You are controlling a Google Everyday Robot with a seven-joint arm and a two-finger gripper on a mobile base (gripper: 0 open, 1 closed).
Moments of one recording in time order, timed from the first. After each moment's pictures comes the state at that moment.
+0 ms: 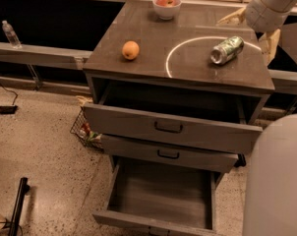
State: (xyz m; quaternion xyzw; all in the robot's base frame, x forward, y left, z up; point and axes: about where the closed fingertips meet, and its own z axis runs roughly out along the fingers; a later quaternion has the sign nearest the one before) arm 0.696 -0.294 0.910 -0.90 0.38 -0.15 0.13
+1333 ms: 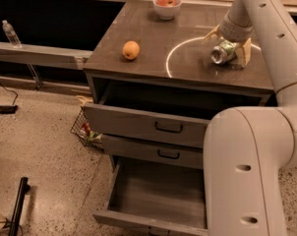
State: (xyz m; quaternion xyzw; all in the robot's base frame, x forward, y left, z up) arm 0.772 -0.280 0.838 -0.93 0.33 -0.16 0.08
